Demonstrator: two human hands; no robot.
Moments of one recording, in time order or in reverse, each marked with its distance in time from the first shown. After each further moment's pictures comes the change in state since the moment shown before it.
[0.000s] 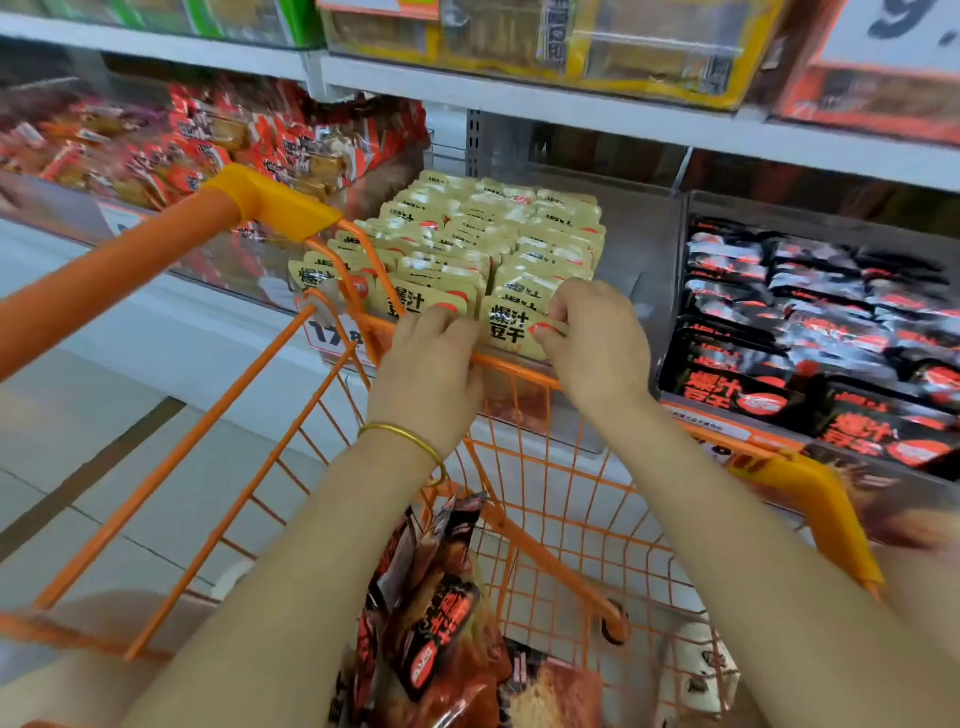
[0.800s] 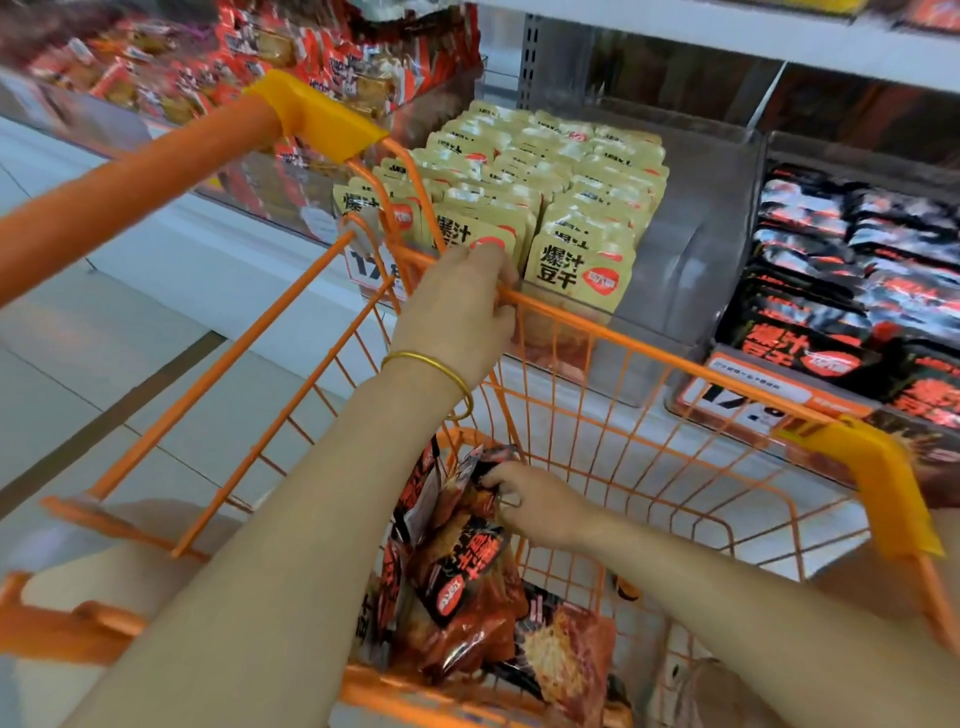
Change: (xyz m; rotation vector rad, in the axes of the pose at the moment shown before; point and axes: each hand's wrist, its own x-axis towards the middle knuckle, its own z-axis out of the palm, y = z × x) left_hand -0.004 -0.003 -0.012 -0.184 -0.013 -0.114; right_hand -0.123 0.014 0.088 0.251 -1.054 -0.011
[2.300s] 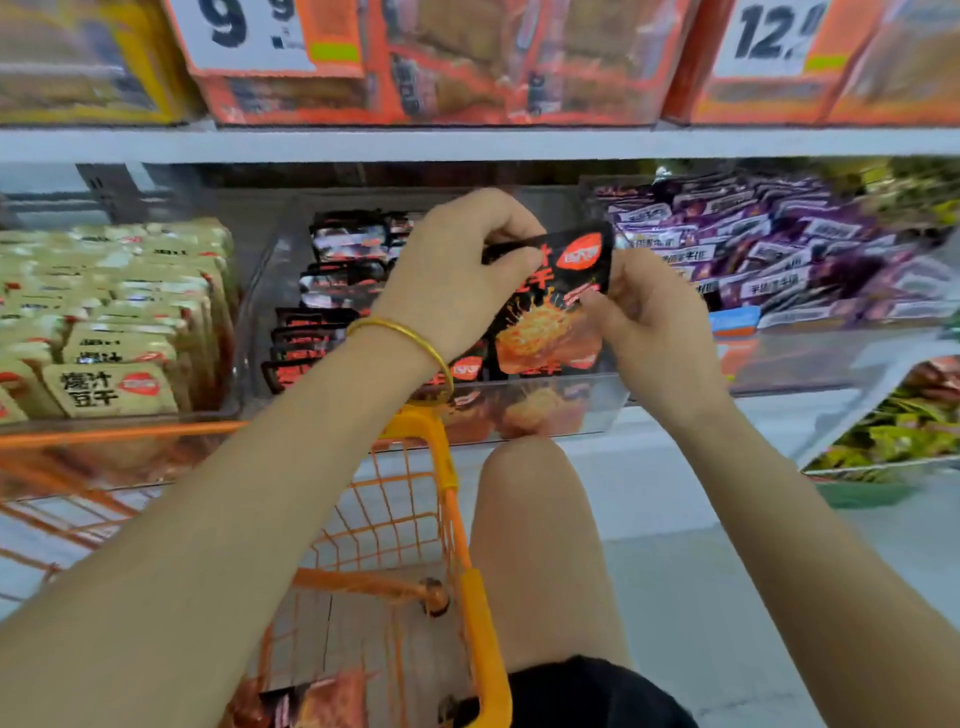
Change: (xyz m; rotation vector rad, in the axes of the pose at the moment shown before) left_hand 0.000 0.288 0.097 -0.484 -0.195 0.673; right_hand -0.279 0.129 -0.174 0.134 1.480 -0.021
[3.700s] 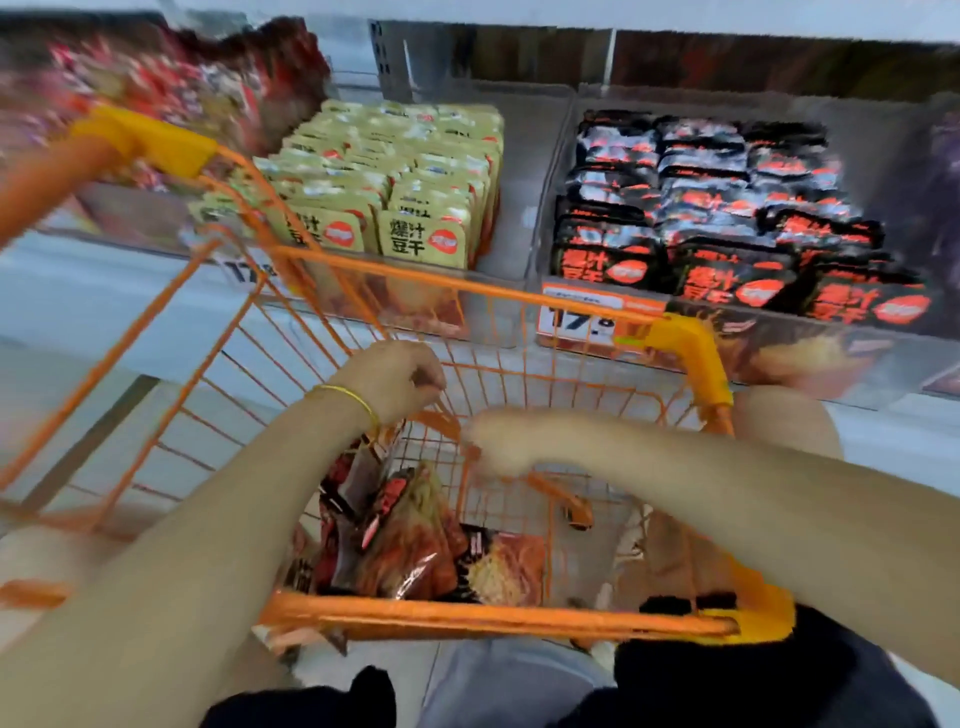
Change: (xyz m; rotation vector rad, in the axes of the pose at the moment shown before) left_hand -0.206 -0.143 -0.132 0.541 -0.498 -0.684; right_hand -0.114 -0.090 0.246 -0.608 -1.633 -0.388
